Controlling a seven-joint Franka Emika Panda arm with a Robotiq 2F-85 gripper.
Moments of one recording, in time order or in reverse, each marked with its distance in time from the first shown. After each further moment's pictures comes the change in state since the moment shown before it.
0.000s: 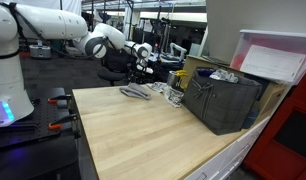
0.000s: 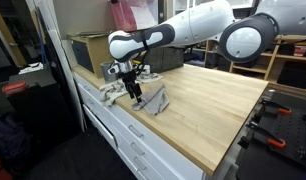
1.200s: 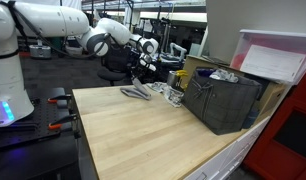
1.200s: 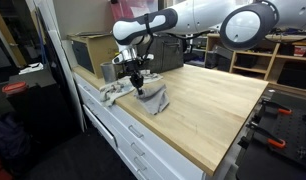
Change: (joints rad) arm -0.078 -0.065 0.111 -0.006 0.002 -0.166 -0.028
